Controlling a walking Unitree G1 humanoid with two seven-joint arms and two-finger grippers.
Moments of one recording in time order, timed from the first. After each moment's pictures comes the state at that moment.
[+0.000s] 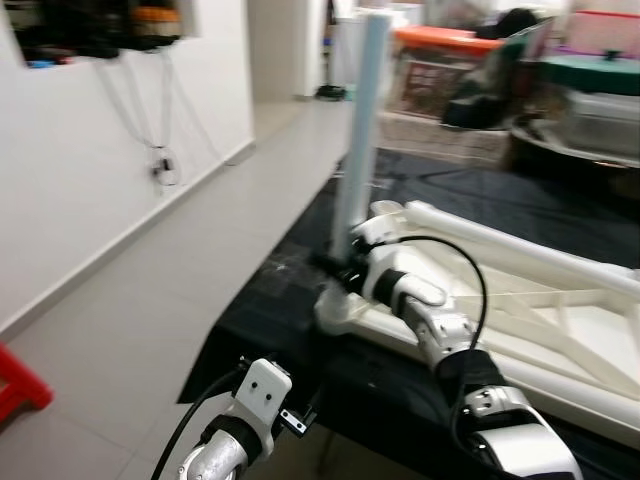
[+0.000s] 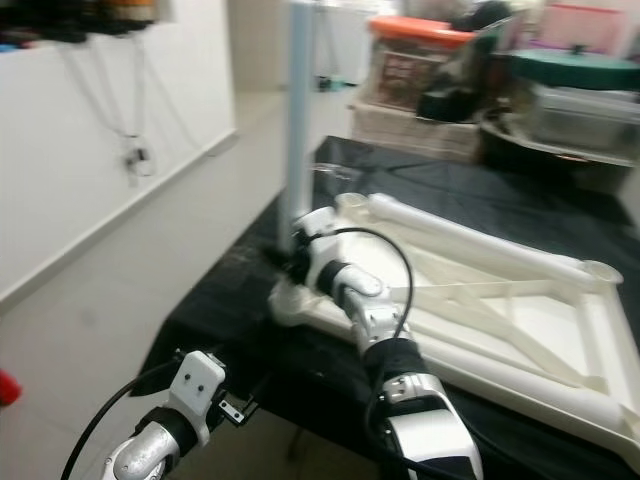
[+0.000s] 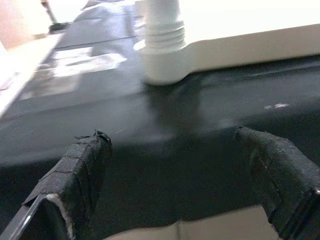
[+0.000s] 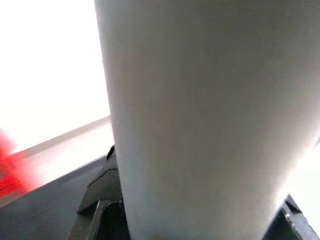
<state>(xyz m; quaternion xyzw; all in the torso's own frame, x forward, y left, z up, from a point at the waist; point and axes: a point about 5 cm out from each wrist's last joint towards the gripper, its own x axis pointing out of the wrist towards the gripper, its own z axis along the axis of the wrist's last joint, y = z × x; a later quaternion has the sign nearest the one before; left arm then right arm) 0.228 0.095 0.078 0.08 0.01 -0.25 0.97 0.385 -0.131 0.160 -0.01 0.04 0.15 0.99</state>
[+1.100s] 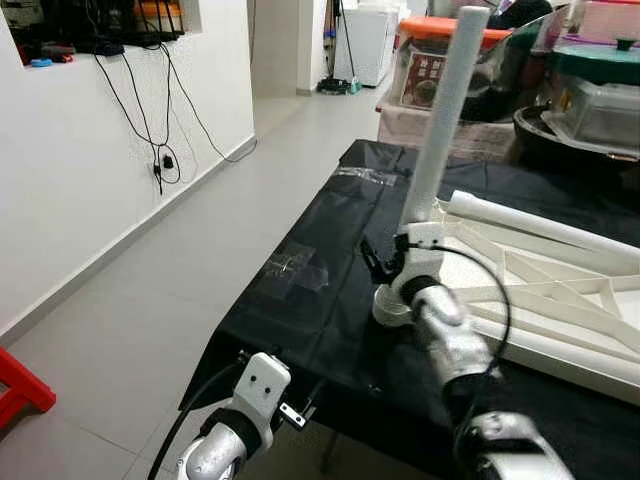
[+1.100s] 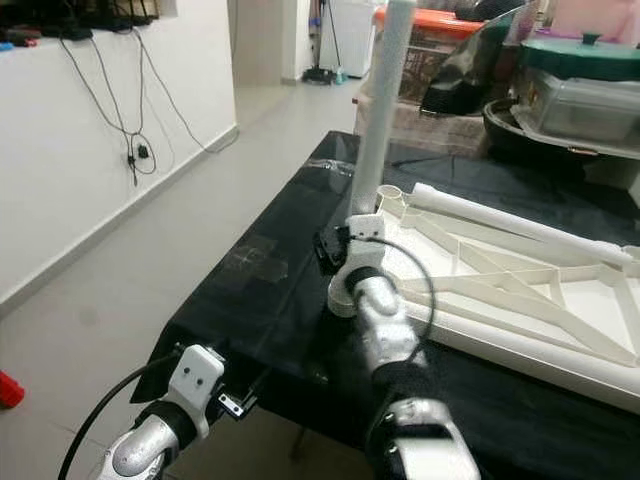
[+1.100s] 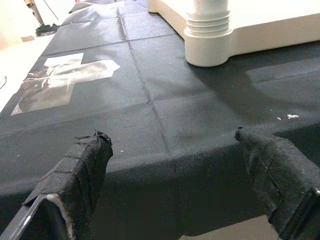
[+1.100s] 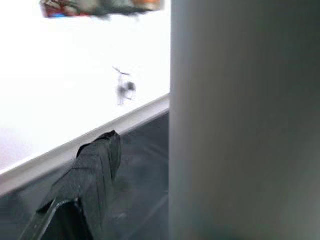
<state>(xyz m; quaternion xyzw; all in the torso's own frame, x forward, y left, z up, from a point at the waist) 0.235 0.095 0.085 0.08 0.00 -0.25 0.96 0.375 -0.154 0.165 0.02 -0.01 0.21 0.98</state>
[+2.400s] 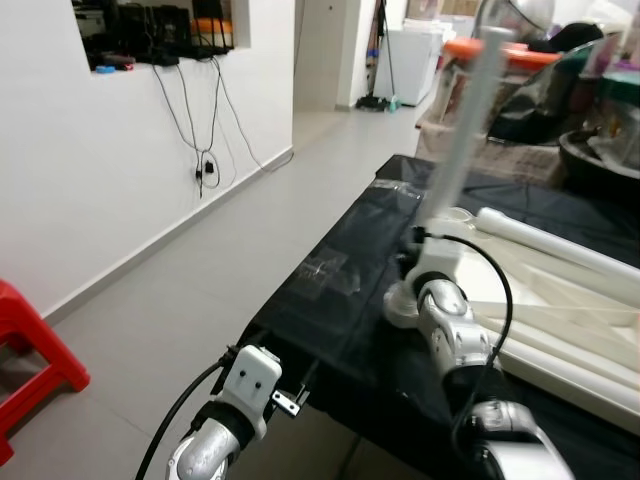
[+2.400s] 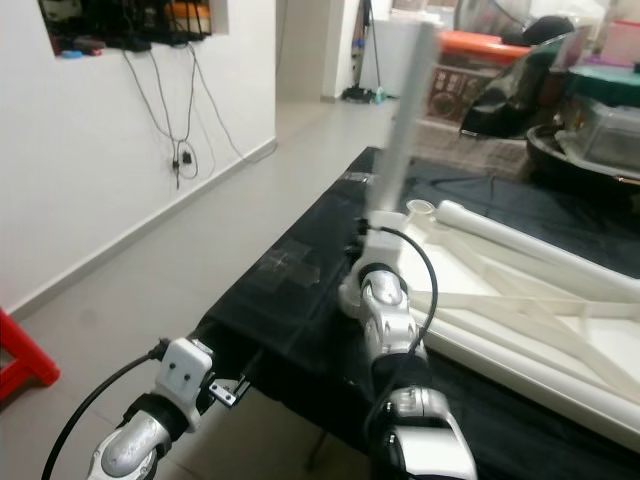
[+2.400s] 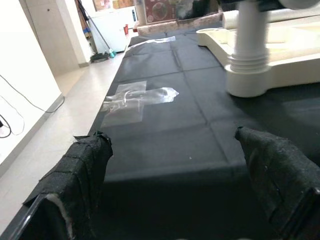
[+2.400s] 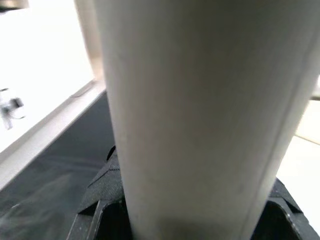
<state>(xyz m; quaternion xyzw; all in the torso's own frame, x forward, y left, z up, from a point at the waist) 0.234 0.102 0.103 0.08 -0.06 -0.22 0.97 0.367 -0.168 0.153 0.05 0.02 -0.17 0.98</state>
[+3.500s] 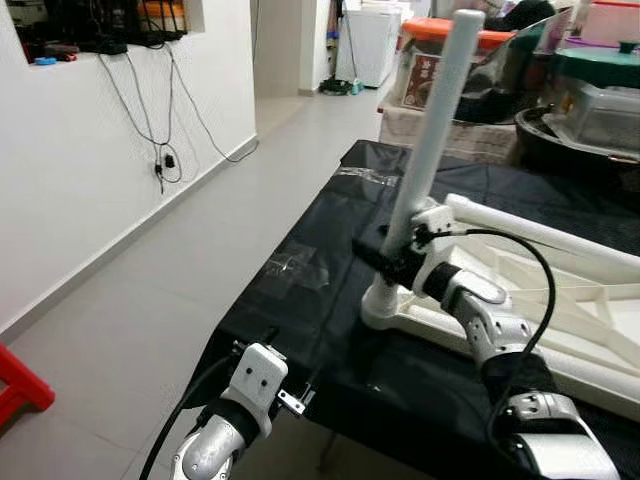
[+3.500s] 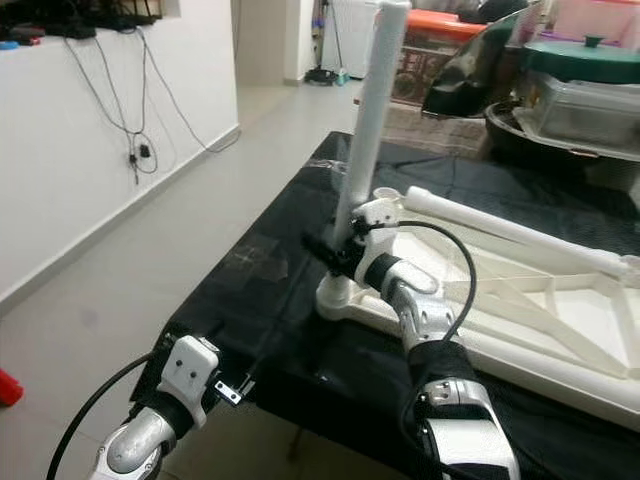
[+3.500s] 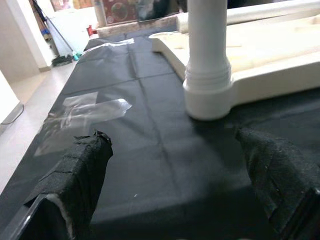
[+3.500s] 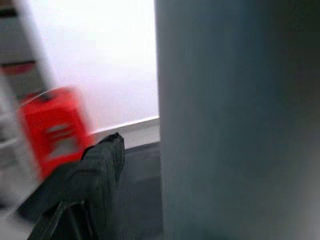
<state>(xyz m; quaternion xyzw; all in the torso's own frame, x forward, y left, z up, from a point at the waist) 0.236 0.095 0.105 0.08 -0.06 -0.24 0.97 0.365 -0.147 0.177 -0.01 0.01 0.43 0.90</state>
